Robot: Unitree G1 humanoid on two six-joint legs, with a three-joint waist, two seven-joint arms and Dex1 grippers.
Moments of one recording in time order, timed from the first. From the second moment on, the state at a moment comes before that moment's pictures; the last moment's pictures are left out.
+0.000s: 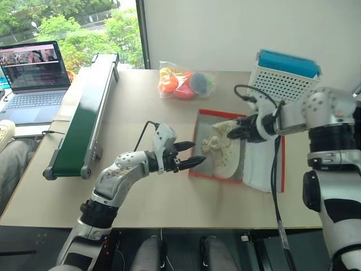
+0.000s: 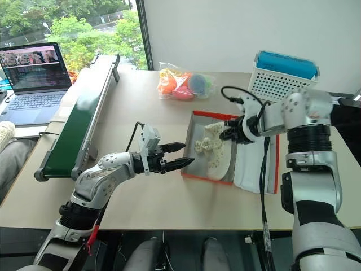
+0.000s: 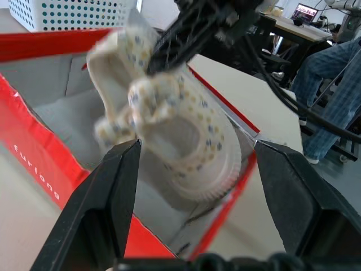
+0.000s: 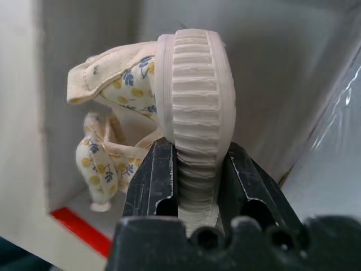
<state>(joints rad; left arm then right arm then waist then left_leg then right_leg) -0.48 0.35 -0.20 -0.15 -0.51 0.59 -0.75 -1.15 -0.63 0.11 0.54 0.72 1.54 0.27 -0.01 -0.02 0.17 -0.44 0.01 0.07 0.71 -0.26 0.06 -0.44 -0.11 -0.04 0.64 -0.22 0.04</state>
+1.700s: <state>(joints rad) -0.64 0.36 0.28 0.41 -0.15 0.33 0.08 -0.31 -0.43 0.04 -0.55 0.35 0.84 0.40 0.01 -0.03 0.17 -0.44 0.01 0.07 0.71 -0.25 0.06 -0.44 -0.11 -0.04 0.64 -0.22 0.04</state>
